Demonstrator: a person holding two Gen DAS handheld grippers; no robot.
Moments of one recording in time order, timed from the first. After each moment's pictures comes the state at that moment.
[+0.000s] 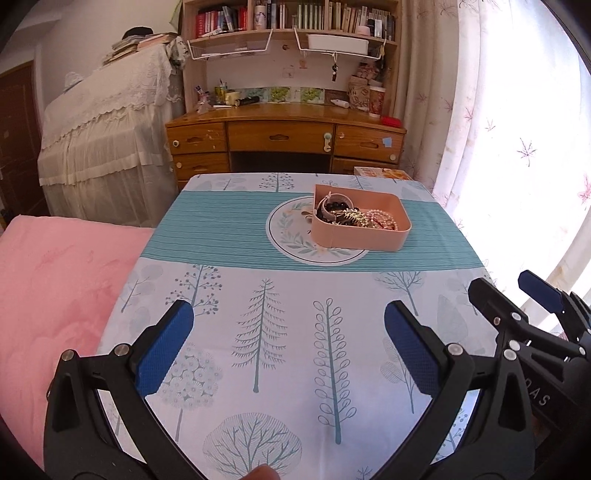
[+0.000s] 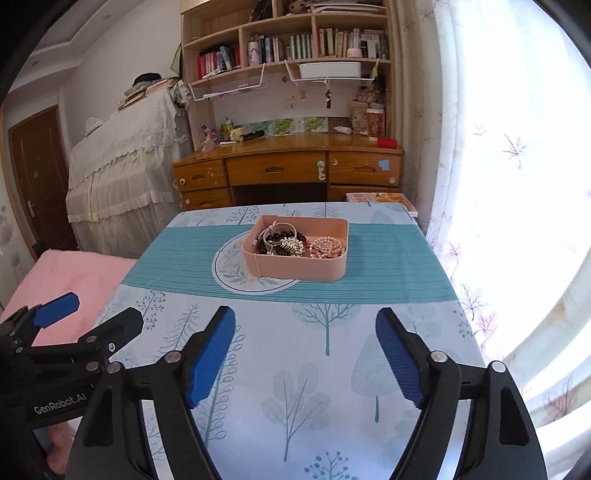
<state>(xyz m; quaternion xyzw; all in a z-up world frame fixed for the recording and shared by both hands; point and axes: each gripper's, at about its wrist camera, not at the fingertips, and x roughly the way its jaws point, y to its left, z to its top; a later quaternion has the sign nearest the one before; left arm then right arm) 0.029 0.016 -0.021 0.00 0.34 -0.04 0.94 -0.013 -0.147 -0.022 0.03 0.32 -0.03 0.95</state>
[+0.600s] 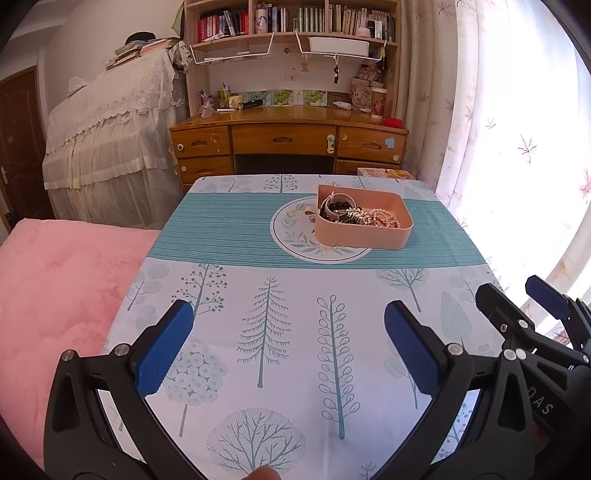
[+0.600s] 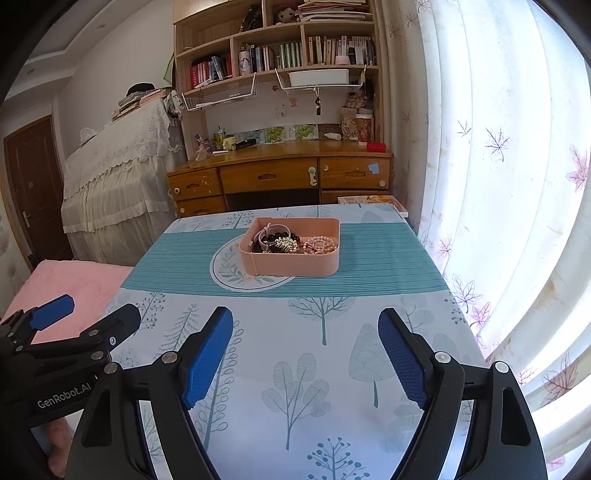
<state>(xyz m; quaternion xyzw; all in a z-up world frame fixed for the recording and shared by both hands) 0.022 0.015 -0.017 0.01 0.33 -0.03 0.94 -0.058 -0.145 -0.026 0.04 0.31 -0.04 0.95</state>
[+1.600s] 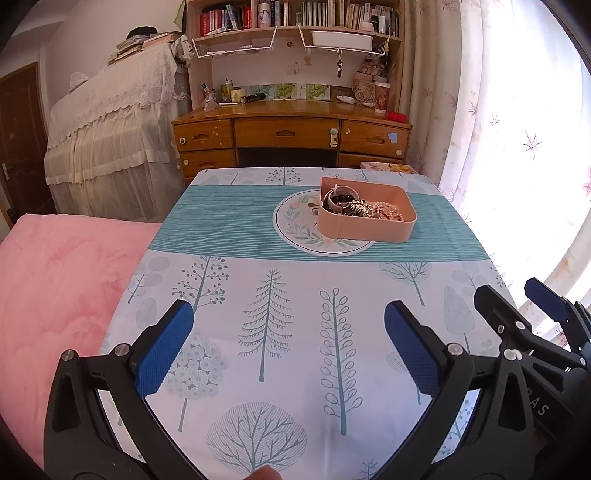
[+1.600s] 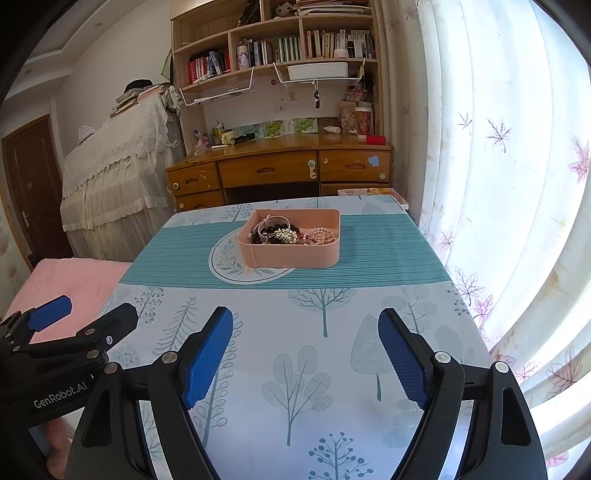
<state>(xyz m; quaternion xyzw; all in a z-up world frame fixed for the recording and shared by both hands) 0.021 0.017 -0.030 0.01 0.34 -0.02 0.94 -0.044 -0.147 -0.027 0.04 0.32 -0.04 0.95</state>
